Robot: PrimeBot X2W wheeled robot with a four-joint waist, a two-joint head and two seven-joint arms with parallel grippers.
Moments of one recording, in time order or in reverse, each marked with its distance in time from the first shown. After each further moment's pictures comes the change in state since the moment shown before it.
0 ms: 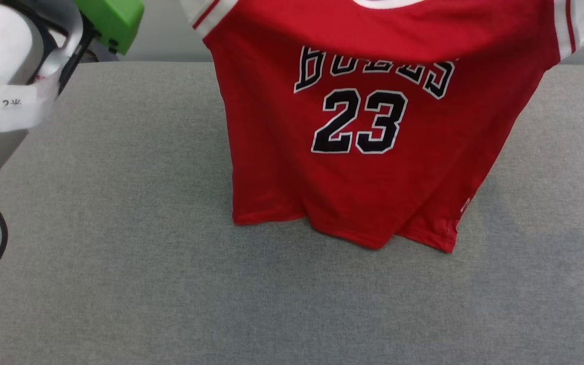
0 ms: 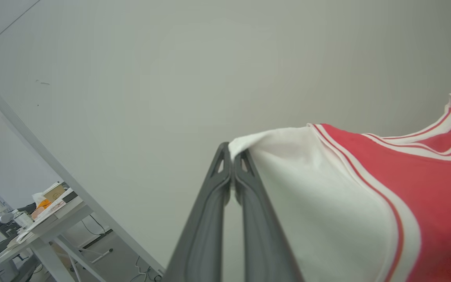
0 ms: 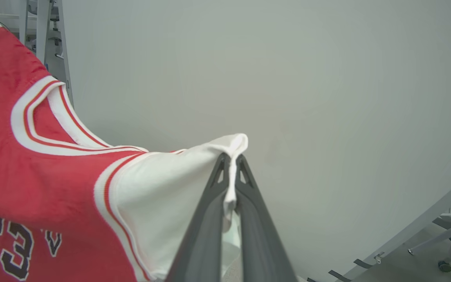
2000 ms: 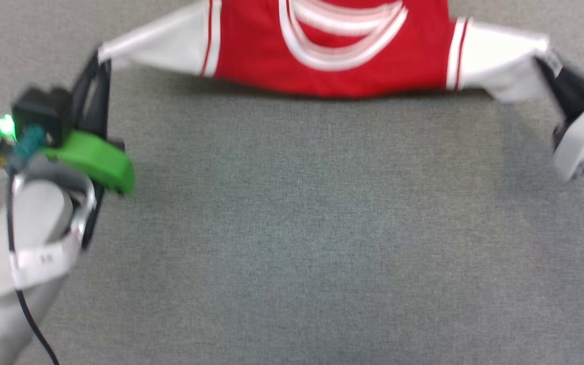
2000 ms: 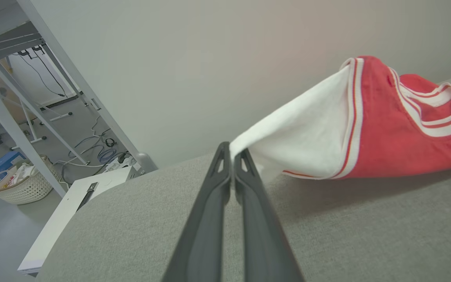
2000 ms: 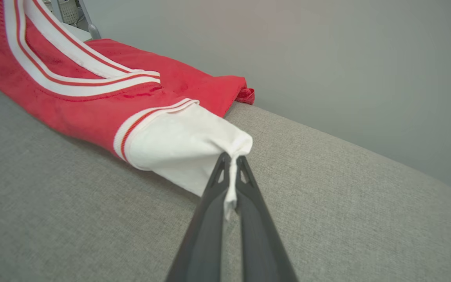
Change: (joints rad) left arm 0.630 -0.076 0.383 0.048 0.084 0.066 -0.214; right arm 0.018 0.127 0.464 0.445 0.078 0.000 -0.498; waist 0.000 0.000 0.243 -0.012
